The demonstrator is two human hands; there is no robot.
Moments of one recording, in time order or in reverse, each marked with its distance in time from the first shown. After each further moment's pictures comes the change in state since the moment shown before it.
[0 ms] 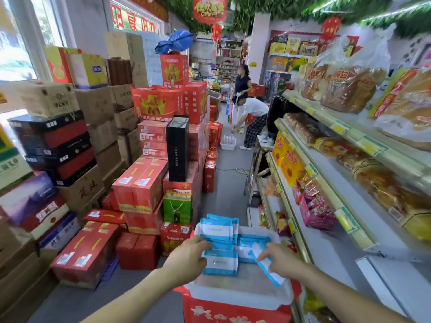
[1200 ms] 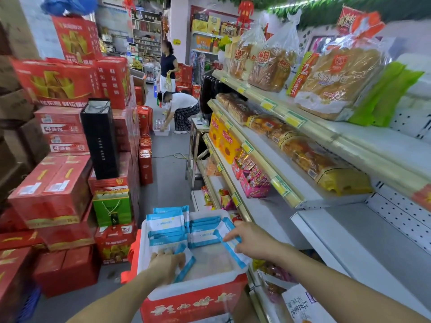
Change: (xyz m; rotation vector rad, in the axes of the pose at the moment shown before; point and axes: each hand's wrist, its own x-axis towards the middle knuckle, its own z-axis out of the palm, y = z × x) left_hand 0.079 -0.012 0.114 0.253 -0.365 0.160; right_hand -0.081 -0.020 -0.031 0.048 0.120 0.041
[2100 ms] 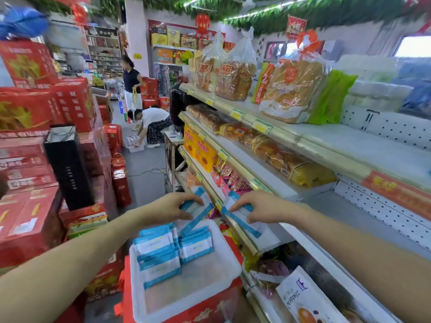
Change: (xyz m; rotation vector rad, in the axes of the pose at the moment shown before) left_hand -0.012 0.046 -0.251 -0.327 0.066 0.536; right_hand -0.051 -0.003 -0.130 -0.006 0.111 0.016
